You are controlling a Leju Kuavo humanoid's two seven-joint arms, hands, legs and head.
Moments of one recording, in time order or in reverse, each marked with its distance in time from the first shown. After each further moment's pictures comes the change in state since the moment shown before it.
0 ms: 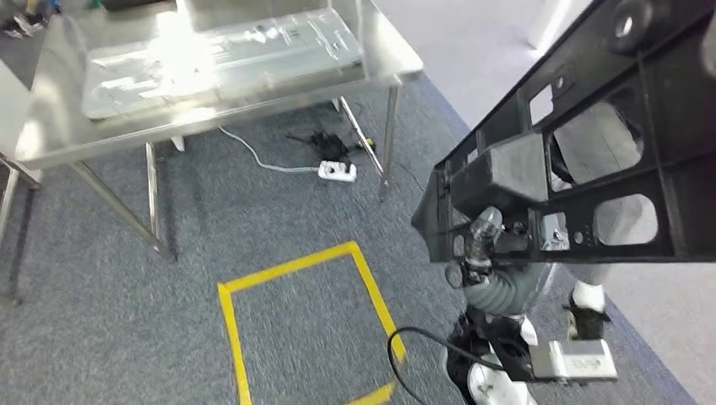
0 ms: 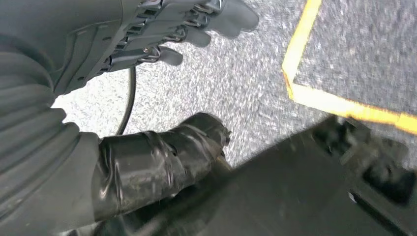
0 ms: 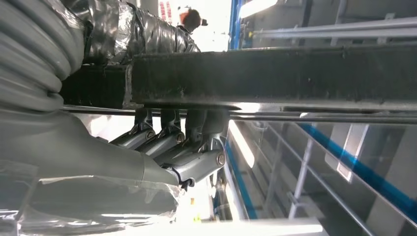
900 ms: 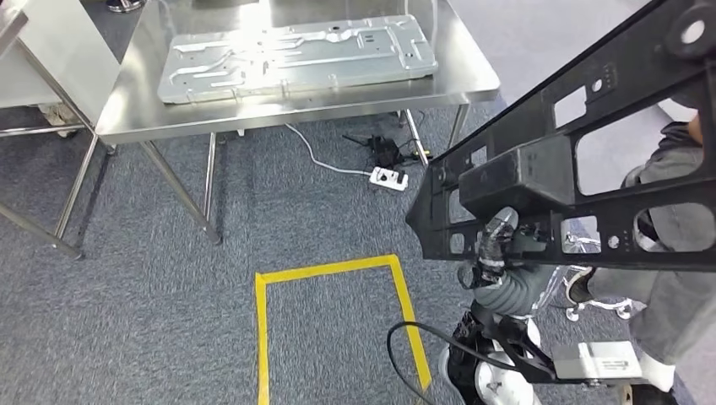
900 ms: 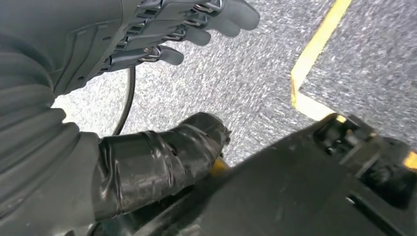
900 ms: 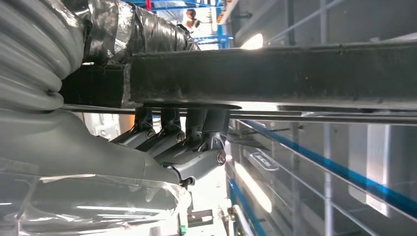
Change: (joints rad) left arm 0.000 0.003 0.000 0.000 0.003 0.004 -0.009; right arm 0.003 0.000 0.000 -0.005 -0.129 0.000 -0.061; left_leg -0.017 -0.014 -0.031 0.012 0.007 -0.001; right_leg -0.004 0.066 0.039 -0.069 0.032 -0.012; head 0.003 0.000
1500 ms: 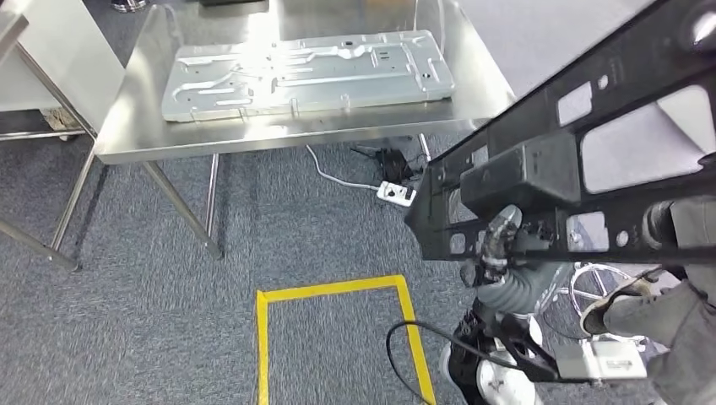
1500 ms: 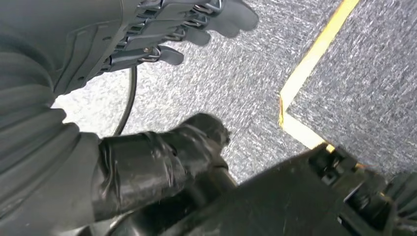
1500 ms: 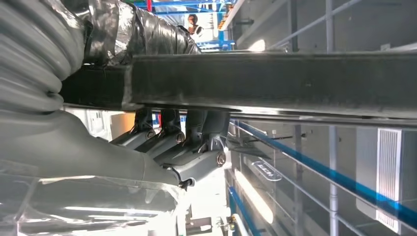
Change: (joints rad) left arm -0.003 0.000 0.000 0.000 0.031 -0.003 0.025; right arm -0.006 0.002 0.002 0.001 -0.009 0.000 -0.006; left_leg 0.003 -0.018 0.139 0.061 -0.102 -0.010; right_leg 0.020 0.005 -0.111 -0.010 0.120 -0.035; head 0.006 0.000
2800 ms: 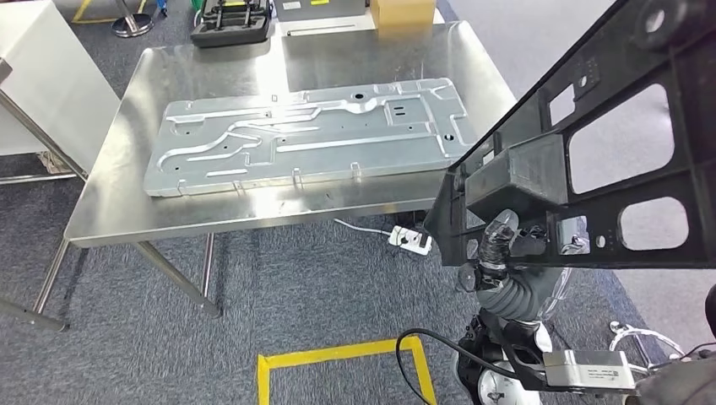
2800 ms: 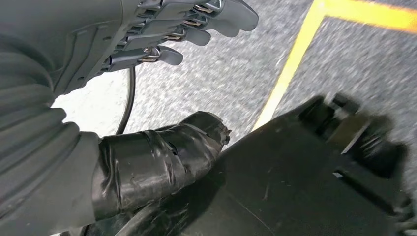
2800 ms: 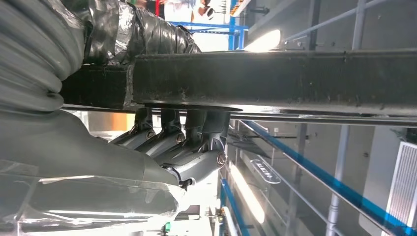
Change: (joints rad) left arm -0.019 -0.003 -0.033 0.000 -0.068 -0.053 -0.018; right arm 0.027 -0.008 -0.018 -0.033 0.196 0.000 0.116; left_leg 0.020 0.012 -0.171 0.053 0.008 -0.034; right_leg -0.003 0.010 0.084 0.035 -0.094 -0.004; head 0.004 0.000
